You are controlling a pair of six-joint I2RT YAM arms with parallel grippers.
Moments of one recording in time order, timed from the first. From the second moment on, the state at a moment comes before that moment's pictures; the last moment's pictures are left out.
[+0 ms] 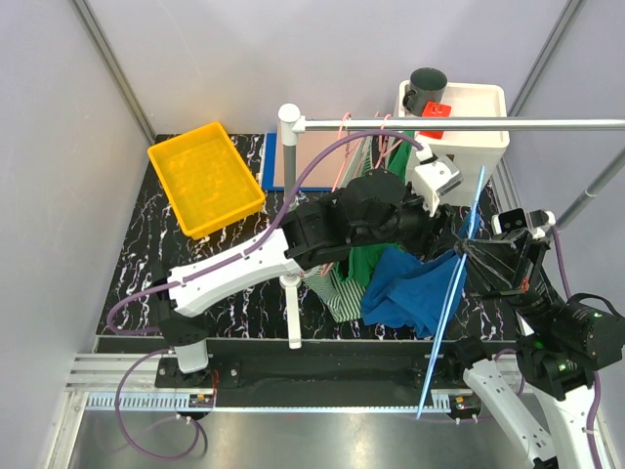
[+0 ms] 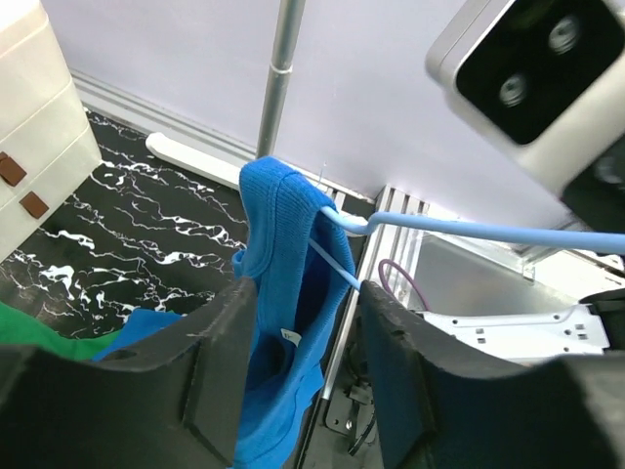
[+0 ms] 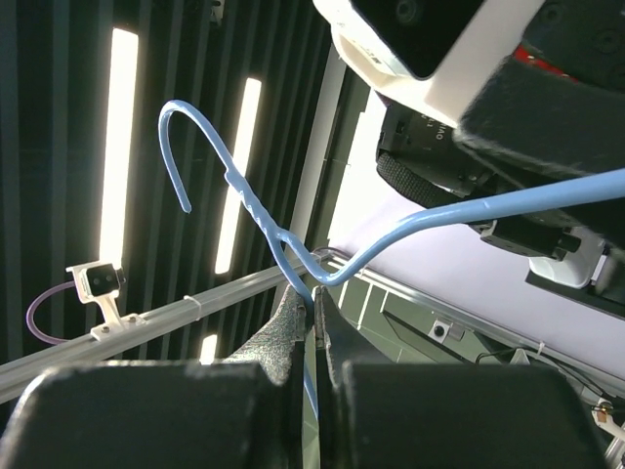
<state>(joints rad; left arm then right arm) -1.25 1.78 2.07 -0.50 0.07 -0.26 0.36 0.37 0.93 0.16 -0.47 2.07</state>
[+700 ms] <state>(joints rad) -1.25 1.87 2.09 -0.40 0.00 -0.25 0.36 0.40 0.99 0.20 -0.49 2.07</state>
